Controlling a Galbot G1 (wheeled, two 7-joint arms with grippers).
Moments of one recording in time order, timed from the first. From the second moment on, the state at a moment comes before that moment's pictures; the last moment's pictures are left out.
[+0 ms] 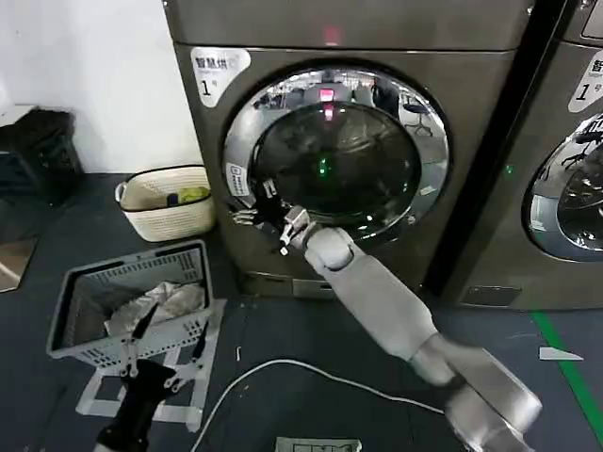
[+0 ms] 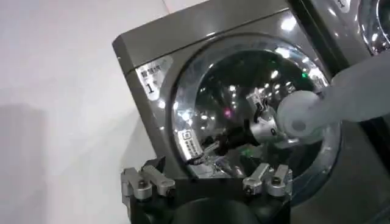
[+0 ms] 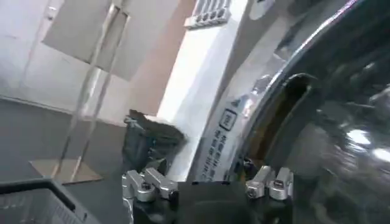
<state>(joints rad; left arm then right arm) 1.83 -1.42 -0.75 -2.24 0.12 -0.44 0.16 -0.18 1.46 -0.32 1.01 0.34 0.17 -0.33</state>
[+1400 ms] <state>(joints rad) 1.50 -1.11 -0.84 -2.00 -0.18 -0.27 0.20 -0.61 0.93 0.00 1.54 0.70 0.31 -1.12</state>
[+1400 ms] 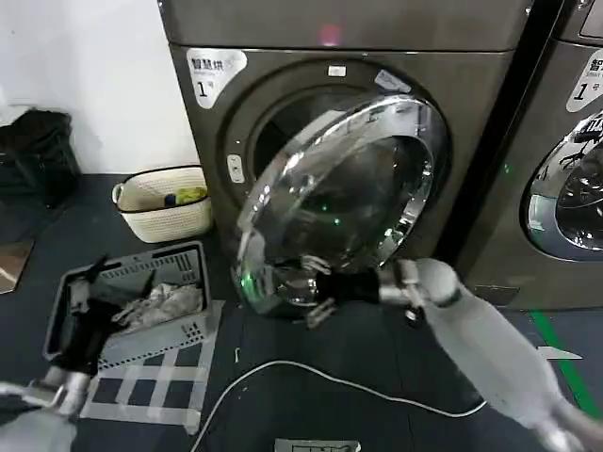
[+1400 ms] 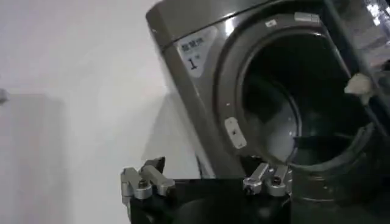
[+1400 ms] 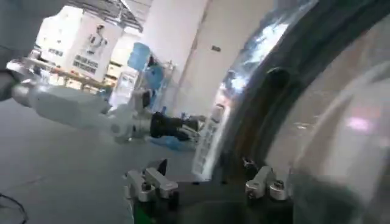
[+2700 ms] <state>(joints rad) 0.79 -1.01 0.00 -1.68 -0.20 -0.34 0.20 -1.78 1.33 1.67 1.74 0.28 0.33 -0.10</state>
